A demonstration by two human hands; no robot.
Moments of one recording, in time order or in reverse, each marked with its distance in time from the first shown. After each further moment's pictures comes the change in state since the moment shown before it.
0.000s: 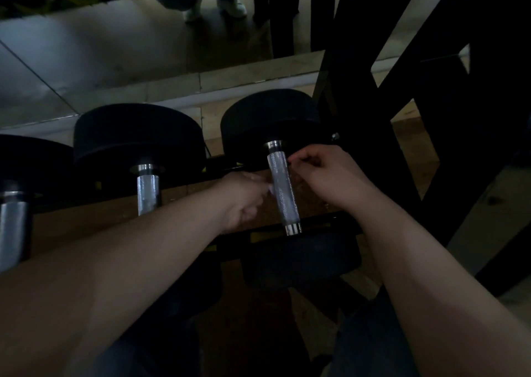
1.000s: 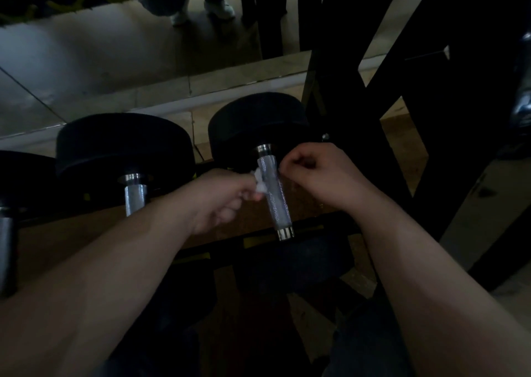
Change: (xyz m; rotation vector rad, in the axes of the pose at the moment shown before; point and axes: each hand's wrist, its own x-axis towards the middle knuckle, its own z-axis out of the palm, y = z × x) left_hand -0.020 0.014 -0.025 0.138 -0.207 0.038; right_hand -0.006 -0.002 -0.012 0.021 -0.023 -0.109
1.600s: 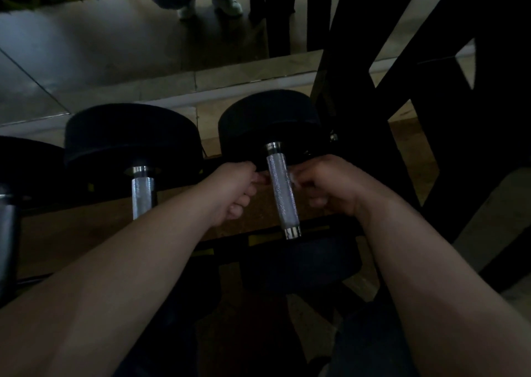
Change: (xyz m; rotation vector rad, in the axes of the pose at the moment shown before) left_hand 0.009 0.003 0.009 -0.086 0.188 -0.071; right_hand 0.020 0.012 0.021 0.472 -0.177 0.462
